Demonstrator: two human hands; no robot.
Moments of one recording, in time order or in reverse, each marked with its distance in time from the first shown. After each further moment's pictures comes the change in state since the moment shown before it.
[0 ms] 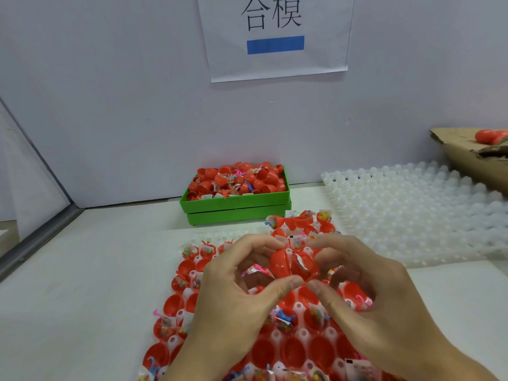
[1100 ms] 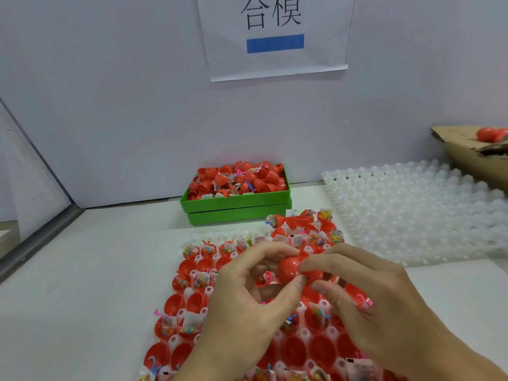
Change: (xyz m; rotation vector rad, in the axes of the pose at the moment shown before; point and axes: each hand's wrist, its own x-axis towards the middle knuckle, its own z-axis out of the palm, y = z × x) left_hand -0.006 0.002 0.010 -0.111 -0.065 -0.060; right_hand 0.000 0.004 -0.008 -0.262 -0.113 -0.180
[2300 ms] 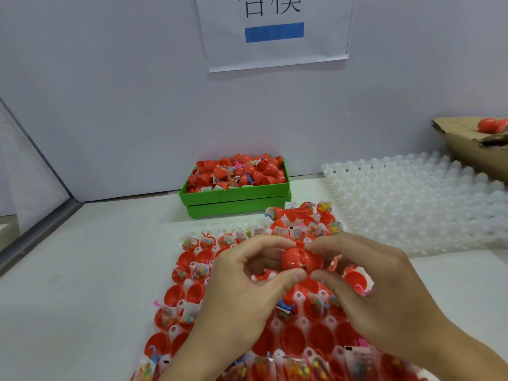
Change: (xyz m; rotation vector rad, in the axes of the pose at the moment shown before) left_hand 0.003 0.006 -0.005 0.143 0.012 -0.105; right_hand -0.001 0.002 0.003 0.046 0.060 0.084
